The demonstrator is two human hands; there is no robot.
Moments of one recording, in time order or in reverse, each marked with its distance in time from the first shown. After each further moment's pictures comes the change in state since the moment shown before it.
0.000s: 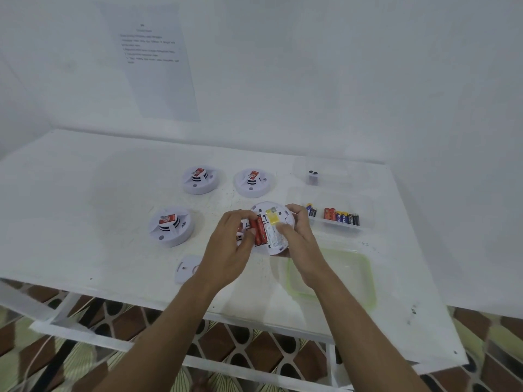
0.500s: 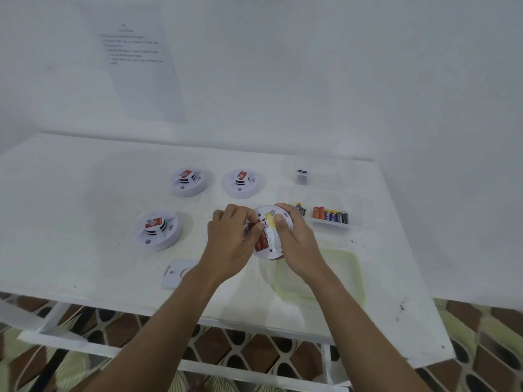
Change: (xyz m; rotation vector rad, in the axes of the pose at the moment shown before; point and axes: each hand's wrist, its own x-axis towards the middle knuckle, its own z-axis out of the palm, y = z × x) left_hand 0.020 0.019 0.017 0.273 -0.069 -0.040; right_hand 0.002 0.004 -0.019 -0.338 0.103 -0.165
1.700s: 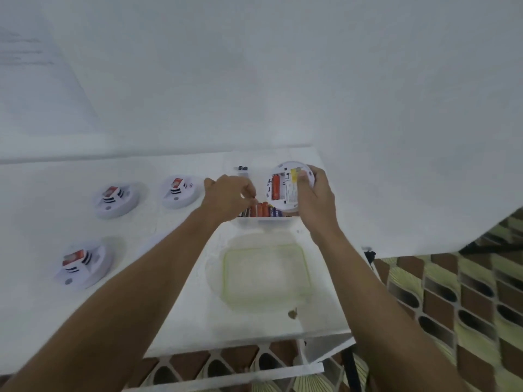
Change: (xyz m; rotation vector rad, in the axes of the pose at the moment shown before) left_hand 0.125 0.065 0.072 0.264 -0.311 0.186; right_hand 0.028 -0.014 -0.121 0.021 0.515 0.150
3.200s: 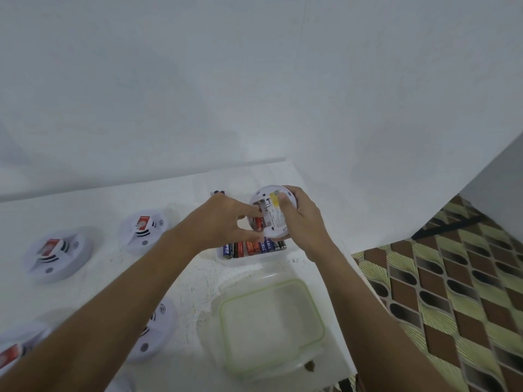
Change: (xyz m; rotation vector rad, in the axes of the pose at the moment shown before) left_hand 0.043 -0.017 -0.016 -0.217 -0.092 0.646; right_hand 0.041 0.013 0.021 -0.167 -0.036 -0.006
